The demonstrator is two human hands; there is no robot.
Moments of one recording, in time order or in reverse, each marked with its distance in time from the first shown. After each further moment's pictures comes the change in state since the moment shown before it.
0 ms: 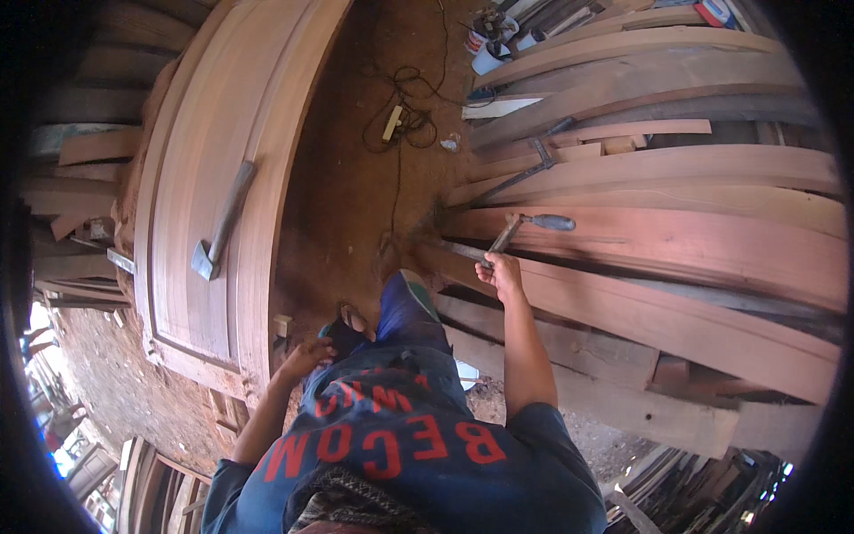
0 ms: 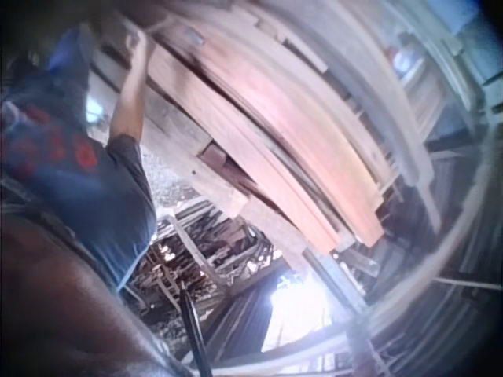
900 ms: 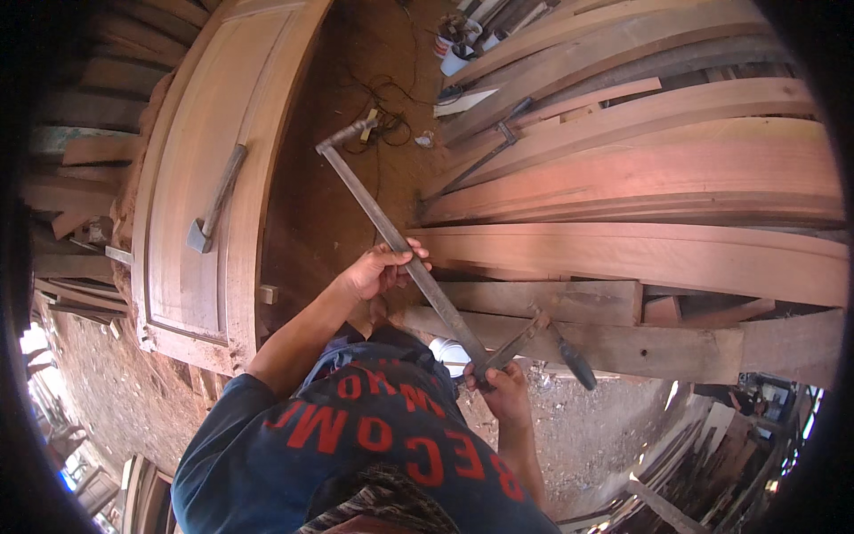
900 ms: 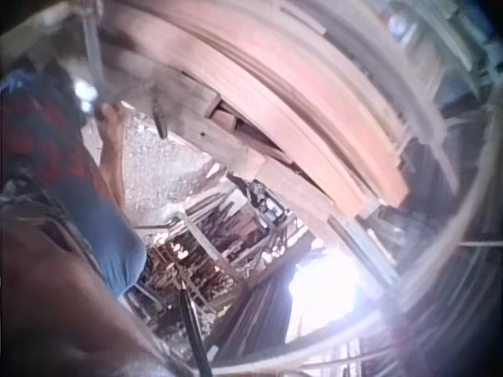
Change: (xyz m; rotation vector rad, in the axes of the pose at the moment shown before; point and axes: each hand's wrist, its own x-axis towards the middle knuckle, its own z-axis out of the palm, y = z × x) left_hand 0.002 0.170 0.182 -0.591 -0.717 0.293; right_hand -0.396 0.081 -0.046 0.424 -0.229 -0.203
